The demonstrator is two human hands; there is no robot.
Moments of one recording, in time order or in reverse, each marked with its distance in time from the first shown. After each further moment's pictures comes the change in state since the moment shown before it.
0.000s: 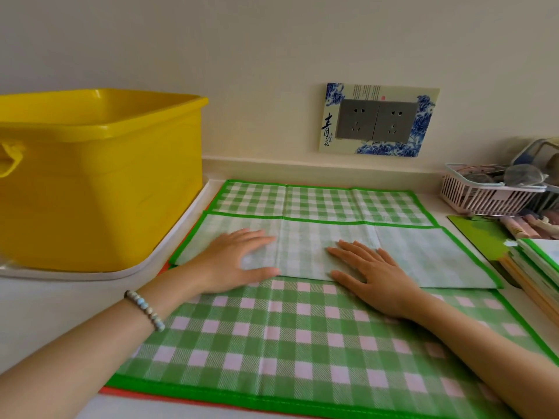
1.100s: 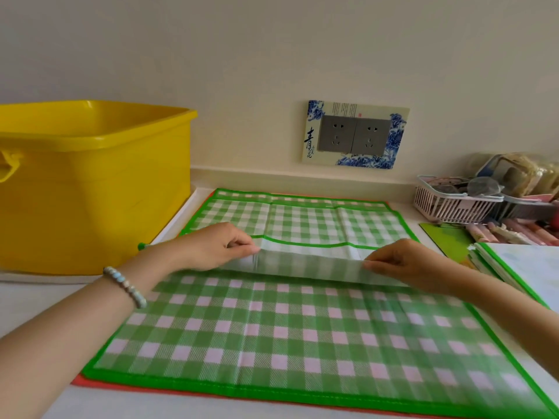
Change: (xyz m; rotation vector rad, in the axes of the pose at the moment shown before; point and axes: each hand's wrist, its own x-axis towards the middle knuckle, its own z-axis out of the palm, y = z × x) left_hand -0.004 0.033 -0.042 -0.179 -0.056 0.114; right_hand -0.045 0.035 -0.074 0.239 -0.012 -0.070
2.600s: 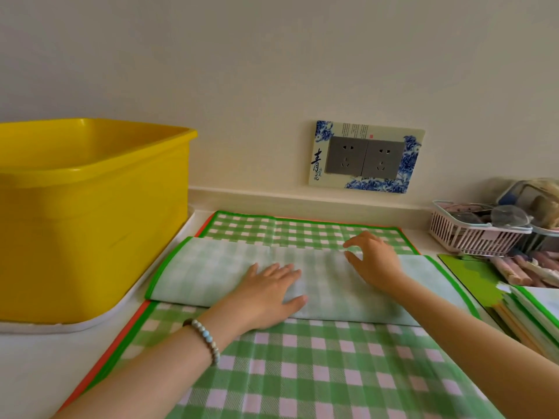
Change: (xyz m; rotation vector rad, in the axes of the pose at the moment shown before) left_hand 0.084 -0.015 0.067 0.423 -0.010 -0.082; right_hand 0.138 0.036 0.024 -0.292 0.475 0.165
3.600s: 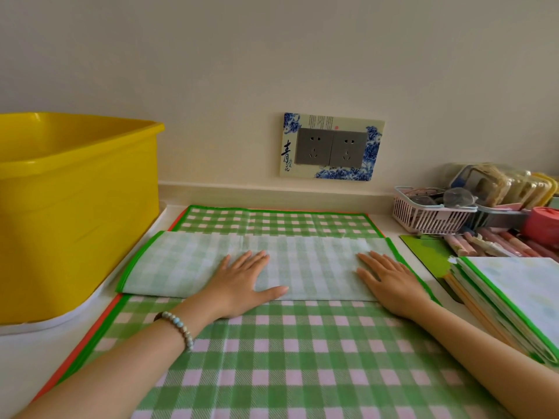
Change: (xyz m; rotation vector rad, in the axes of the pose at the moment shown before) left_hand -0.001 -0.002 0.011 -0.055 0.017 -0.009; right_hand -0.087 0.066 -0.013 -0.093 -0.328 0.209
